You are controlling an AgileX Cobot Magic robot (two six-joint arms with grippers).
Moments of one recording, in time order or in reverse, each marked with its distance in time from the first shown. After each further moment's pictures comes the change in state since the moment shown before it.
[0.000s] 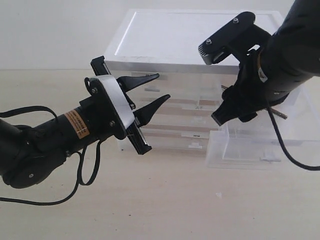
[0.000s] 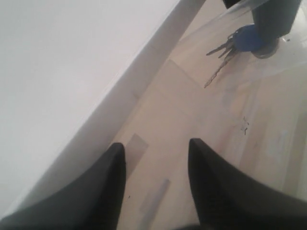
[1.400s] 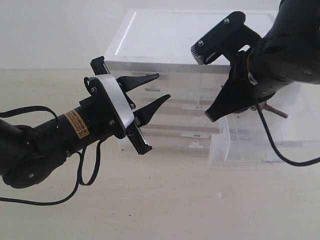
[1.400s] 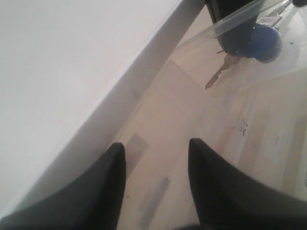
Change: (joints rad) left arm 0.000 0.000 0.000 -0.002 0.000 -0.016; right arm 0.002 0.056 0.006 -0.131 -0.088 0.080
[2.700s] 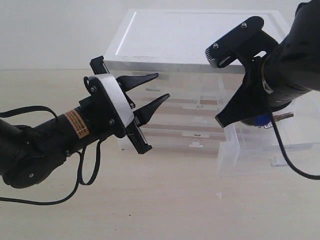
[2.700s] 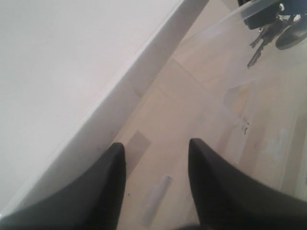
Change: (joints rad) left arm 0.000 0.000 0.000 -0.007 0.000 0.000; right arm 0.000 -0.060 0.064 0.025 0.057 0.070
